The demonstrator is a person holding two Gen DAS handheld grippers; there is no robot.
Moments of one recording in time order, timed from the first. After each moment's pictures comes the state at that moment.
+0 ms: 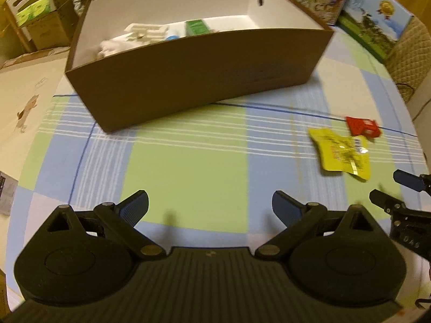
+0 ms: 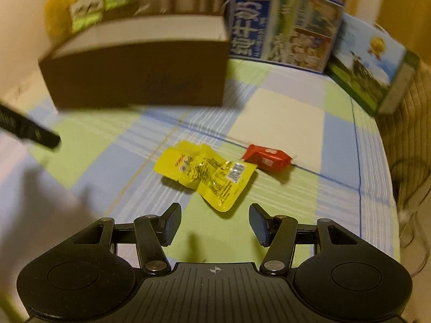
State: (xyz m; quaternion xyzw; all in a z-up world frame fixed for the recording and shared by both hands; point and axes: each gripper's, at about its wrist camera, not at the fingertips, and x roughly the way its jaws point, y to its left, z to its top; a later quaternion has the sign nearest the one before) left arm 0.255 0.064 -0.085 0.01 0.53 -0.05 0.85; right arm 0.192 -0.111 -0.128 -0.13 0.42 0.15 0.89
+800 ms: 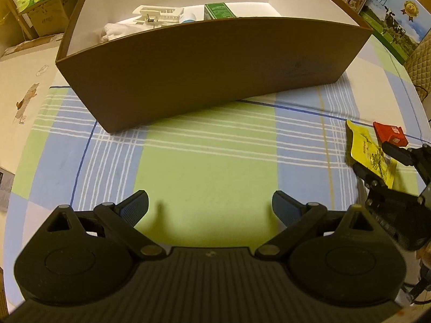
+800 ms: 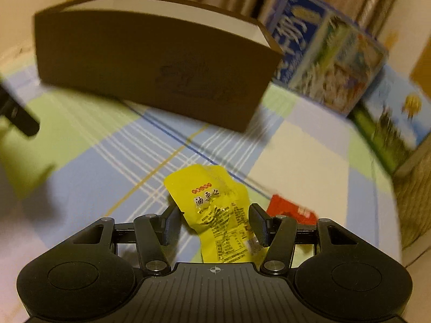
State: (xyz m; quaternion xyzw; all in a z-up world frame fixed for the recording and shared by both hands) left arm 0.290 0.078 -0.111 0.01 0.55 -0.04 0.83; right arm 0.247 -0.071 -0.169 -0.20 0.38 0.16 0.89
